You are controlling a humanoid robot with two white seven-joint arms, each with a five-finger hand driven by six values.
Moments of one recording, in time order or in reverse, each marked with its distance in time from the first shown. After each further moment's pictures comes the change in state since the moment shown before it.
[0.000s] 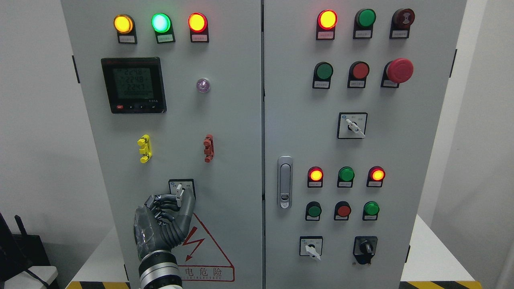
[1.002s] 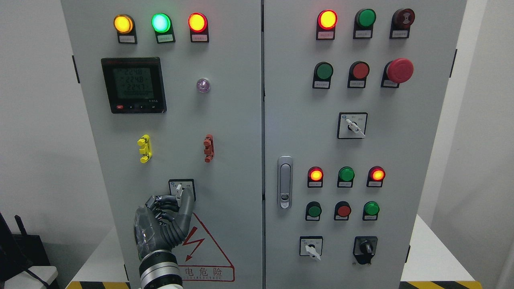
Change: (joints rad) left arm -0.004 0.000 -0.002 0.001 -0.005 0.019 0.000; right arm 0.000 0.000 0.000 0.000 0.000 0.000 0.000
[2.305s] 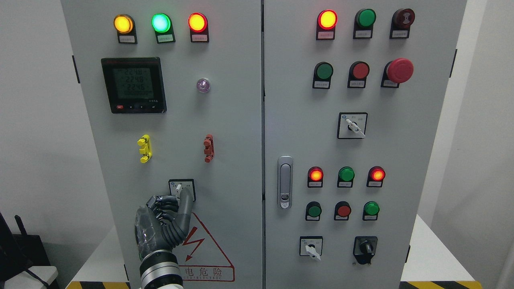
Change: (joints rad) left arm -0.001 0.000 0.000 0.005 -0.001 0.002 -0.002; right arm 0.000 0.000 0.000 0.000 0.000 0.000 0.000
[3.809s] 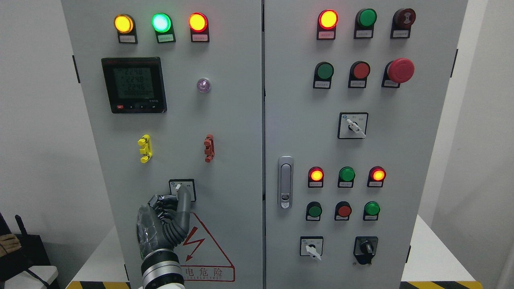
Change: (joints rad) left arm -0.005 0.001 -0.007 0.002 0.000 0.005 -0.005; right arm 0.000 0.000 0.000 0.000 0.000 0.000 0.000
